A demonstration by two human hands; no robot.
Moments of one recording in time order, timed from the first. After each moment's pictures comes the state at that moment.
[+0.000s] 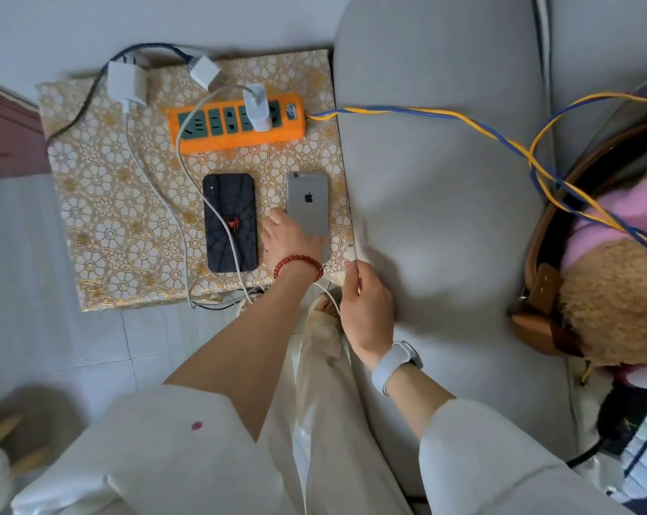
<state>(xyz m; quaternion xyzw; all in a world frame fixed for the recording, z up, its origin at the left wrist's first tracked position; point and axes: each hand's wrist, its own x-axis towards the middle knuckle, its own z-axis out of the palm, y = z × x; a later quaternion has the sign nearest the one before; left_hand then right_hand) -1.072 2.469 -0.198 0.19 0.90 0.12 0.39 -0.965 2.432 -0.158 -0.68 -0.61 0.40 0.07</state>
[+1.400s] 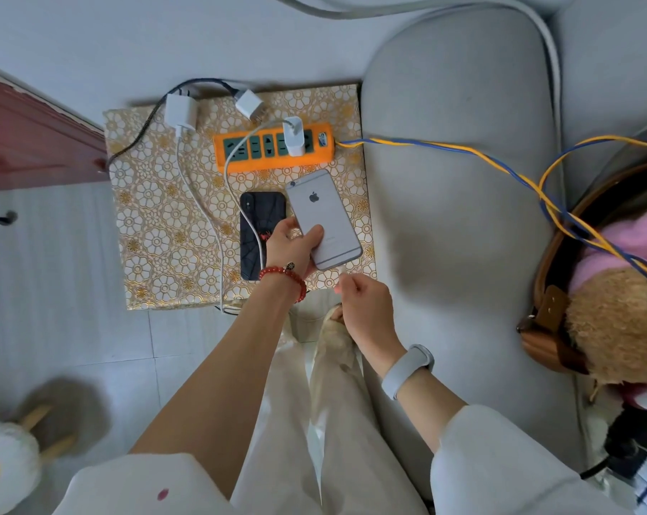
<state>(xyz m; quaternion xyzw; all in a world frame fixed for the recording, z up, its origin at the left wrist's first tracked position) -1.113 2.454 -0.145 -0.06 0.71 0.46 0.53 -0.997 2.442 -0.119 -0.66 -0.51 0.54 0.04</state>
